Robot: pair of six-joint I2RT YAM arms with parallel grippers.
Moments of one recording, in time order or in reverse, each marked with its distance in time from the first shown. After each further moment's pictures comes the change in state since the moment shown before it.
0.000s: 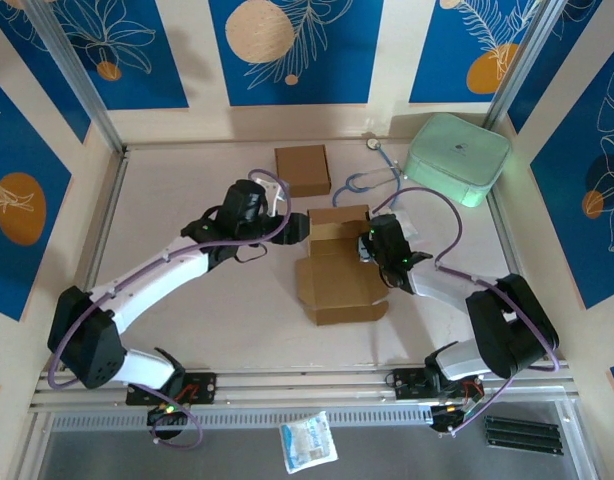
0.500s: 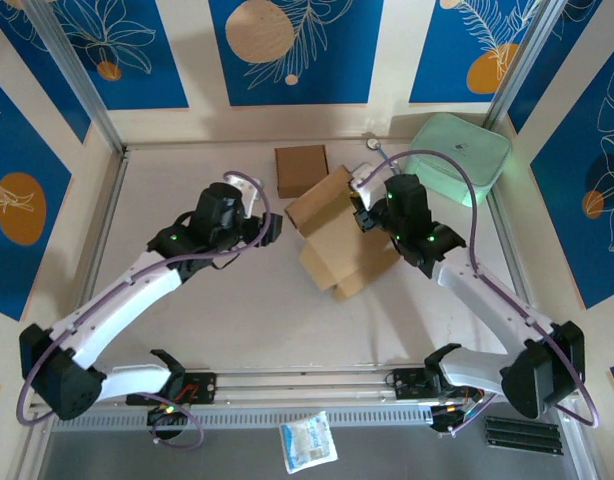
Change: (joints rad) left arm 0.025 -0.210 0.017 -0.206 -0.294 0.209; right arm 0.066 -0.230 0.416 -0.344 -0.167 -0.696
